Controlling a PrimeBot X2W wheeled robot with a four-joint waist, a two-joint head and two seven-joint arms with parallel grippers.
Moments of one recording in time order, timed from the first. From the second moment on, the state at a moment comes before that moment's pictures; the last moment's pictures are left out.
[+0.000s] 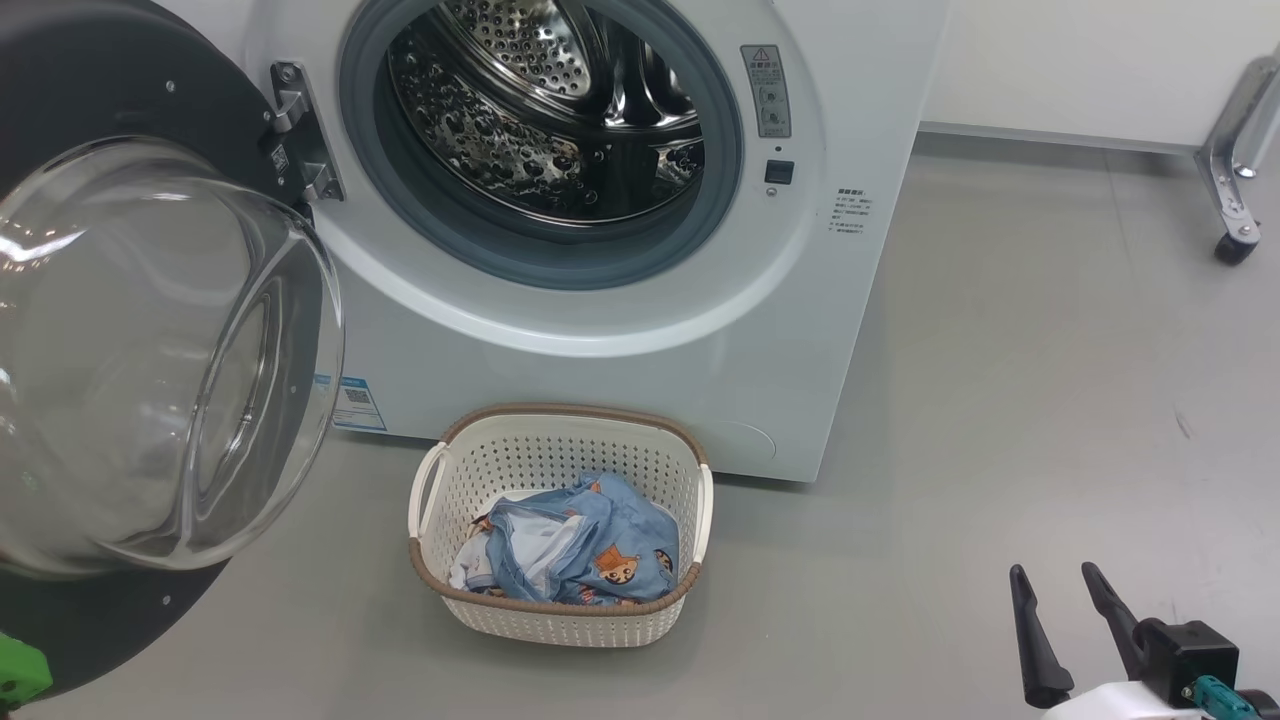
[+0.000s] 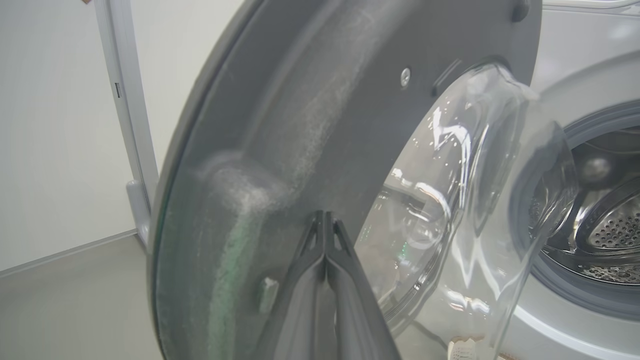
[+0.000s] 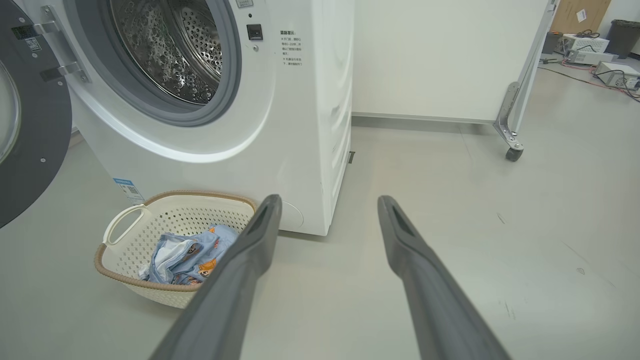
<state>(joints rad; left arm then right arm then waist) -0.04 0.27 0.23 0.30 -0.54 0.12 -0.18 0.15 -0.05 -0.03 0.27 0.13 0.12 -0.26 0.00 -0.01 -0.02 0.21</state>
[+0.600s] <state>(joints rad) -0.11 0.29 0.27 0.39 -0.55 0.12 -0.20 0.15 -0.04 -0.05 0.27 0.13 0.12 -0.26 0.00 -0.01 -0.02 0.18</state>
